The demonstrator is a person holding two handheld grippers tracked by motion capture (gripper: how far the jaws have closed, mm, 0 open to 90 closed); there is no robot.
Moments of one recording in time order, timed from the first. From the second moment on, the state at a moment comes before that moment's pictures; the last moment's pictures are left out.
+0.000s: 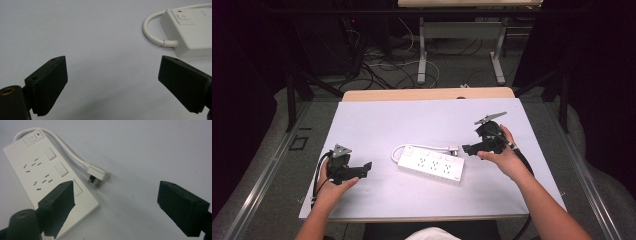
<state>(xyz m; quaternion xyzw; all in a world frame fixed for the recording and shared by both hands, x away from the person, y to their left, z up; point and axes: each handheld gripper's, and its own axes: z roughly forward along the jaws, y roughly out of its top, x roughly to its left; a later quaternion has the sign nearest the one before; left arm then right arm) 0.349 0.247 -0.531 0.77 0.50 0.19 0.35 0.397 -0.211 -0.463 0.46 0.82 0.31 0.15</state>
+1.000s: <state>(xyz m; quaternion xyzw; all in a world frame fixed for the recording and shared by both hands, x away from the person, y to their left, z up) 0.349 0.249 -0.531 0.76 0.51 0.20 0.35 0.377 -0.282 -0.482 0.52 0.77 0.32 0.19</state>
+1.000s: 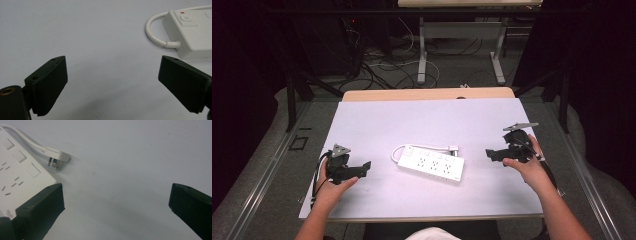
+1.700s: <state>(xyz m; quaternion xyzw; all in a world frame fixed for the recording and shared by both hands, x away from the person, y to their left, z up) 0.349 0.249 -0.531 0.76 0.51 0.20 0.35 0.365 -0.330 -0.516 0.58 0.72 0.33 0.19</state>
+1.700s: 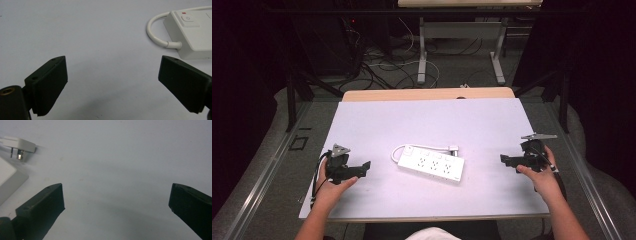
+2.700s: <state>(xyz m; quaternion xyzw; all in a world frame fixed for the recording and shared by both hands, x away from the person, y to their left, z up) 0.349 0.249 -0.532 0.76 0.51 0.20 0.35 0.361 -0.366 -0.547 0.62 0.68 0.32 0.21</state>
